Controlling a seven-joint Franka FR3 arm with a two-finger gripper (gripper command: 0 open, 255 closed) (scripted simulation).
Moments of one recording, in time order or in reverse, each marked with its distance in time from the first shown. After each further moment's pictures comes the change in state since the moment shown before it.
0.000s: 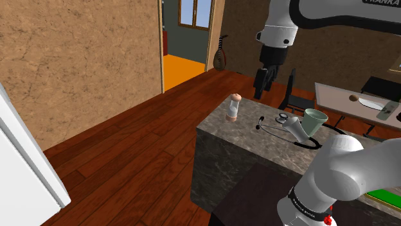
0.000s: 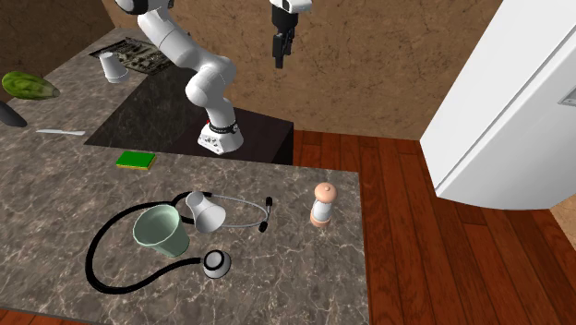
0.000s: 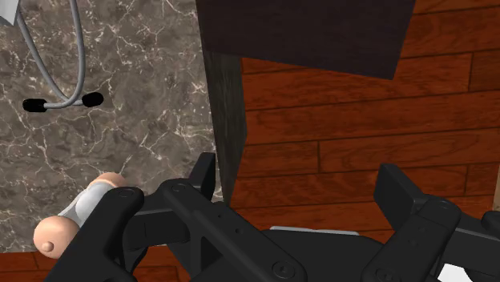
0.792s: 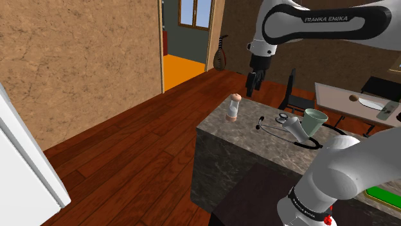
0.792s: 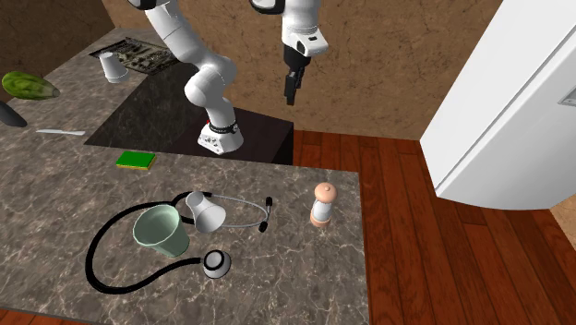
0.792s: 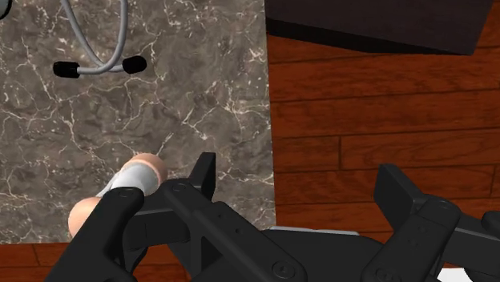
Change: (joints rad) arm -0.049 0.216 -0.161 0.009 -0.104 0.207 -0.196
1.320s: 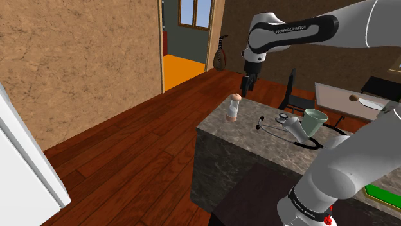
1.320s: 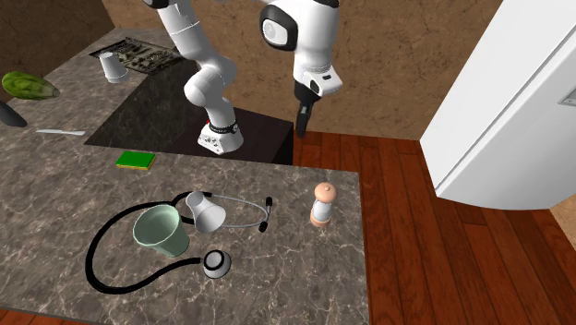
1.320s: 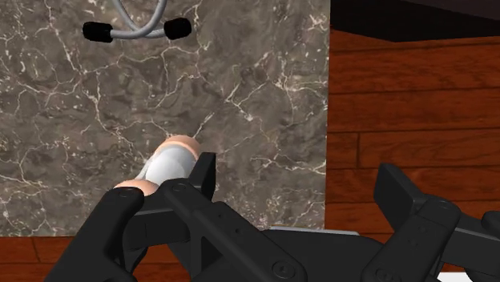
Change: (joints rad) arm -0.027 0.233 -0.112 0.081 -0.023 0.158 -0.147
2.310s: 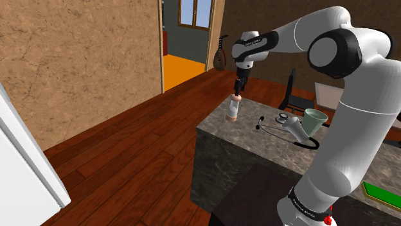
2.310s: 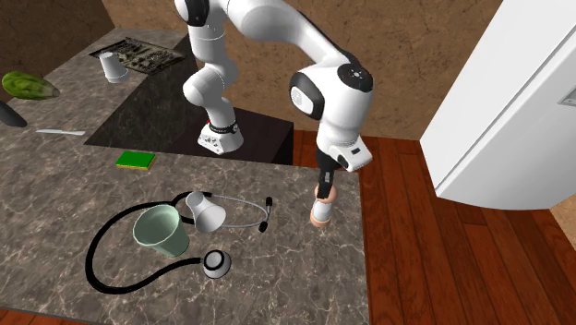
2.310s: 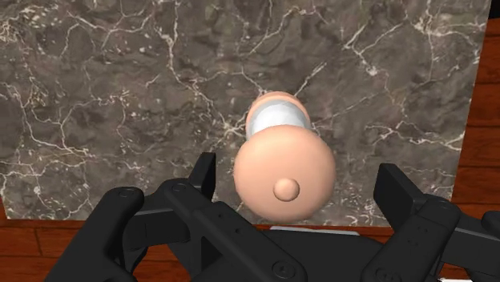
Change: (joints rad) arm -0.076 0.504 -0.122 0.353 0.121 0.139 -0.280
